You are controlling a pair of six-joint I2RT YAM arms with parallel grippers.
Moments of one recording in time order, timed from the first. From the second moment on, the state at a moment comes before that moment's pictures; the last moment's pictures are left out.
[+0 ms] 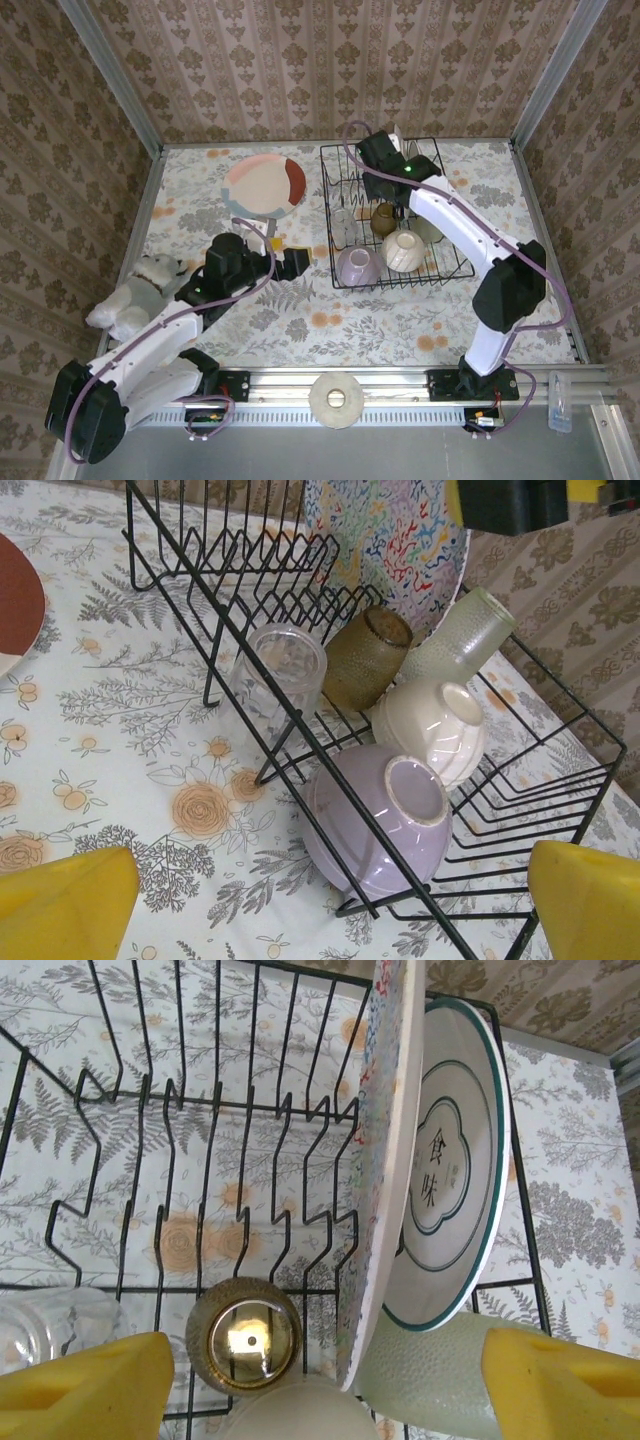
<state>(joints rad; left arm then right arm) -0.60 0.93 0.50 0.09 0.28 -0.41 0.51 1.77 1.72 -0.91 0.56 0.23</state>
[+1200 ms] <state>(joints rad) -0.60 0.80 0.33 0.41 0.48 -0.45 0.51 1.95 1.86 -0.90 0.79 0.32</state>
